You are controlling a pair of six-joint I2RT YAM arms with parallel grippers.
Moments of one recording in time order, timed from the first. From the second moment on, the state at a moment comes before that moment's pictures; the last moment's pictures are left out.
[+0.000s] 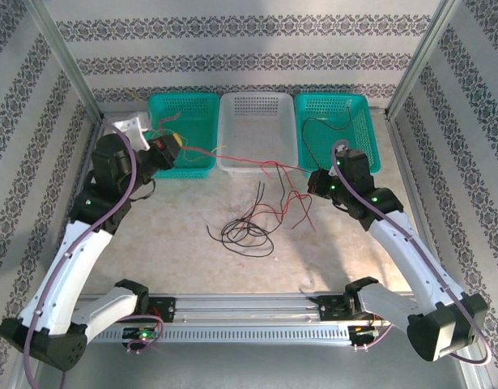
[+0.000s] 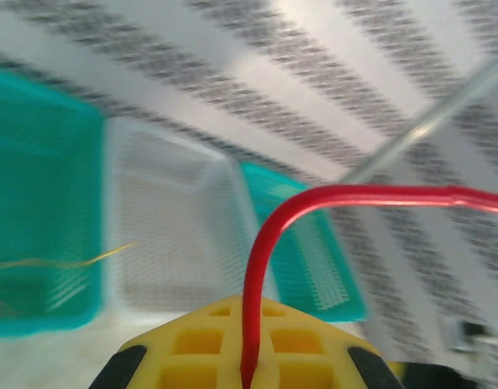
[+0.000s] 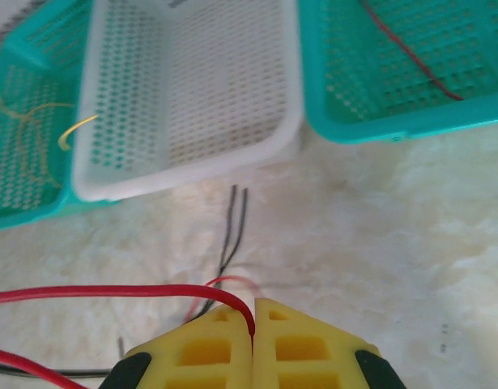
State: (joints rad) left arm -0.27 0.97 1.18 -0.46 0.11 -0.62; right arm 0.30 1.04 0.97 -0.63 -0.13 0.62
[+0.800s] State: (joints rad) left arm -0.19 0.94 1.28 -0.69 -0.15 -0.49; right arm 0.68 1.08 1.33 -0.85 0.07 0.42
